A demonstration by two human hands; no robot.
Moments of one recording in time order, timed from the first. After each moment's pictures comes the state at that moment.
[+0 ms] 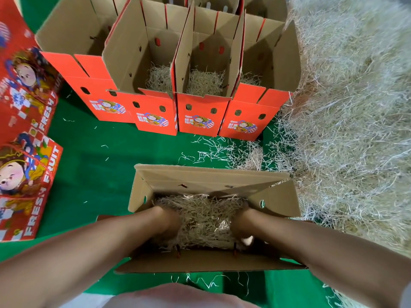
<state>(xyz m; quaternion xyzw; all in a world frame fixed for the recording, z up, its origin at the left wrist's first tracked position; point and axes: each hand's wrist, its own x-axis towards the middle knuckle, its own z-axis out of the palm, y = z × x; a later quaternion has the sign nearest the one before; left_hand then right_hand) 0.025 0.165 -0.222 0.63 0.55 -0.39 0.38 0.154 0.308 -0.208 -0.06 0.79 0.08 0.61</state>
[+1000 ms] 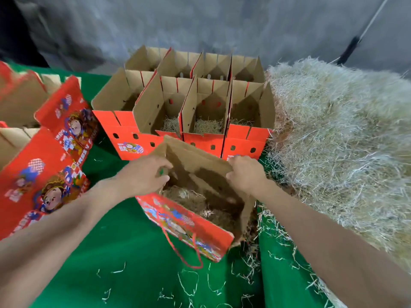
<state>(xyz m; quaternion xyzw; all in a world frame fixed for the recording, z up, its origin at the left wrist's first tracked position) -0.032 0.141 -0.047 0.47 0.87 0.09 0.13 0.118 0.345 -0.066 0.27 0.96 -0.06 0.02</state>
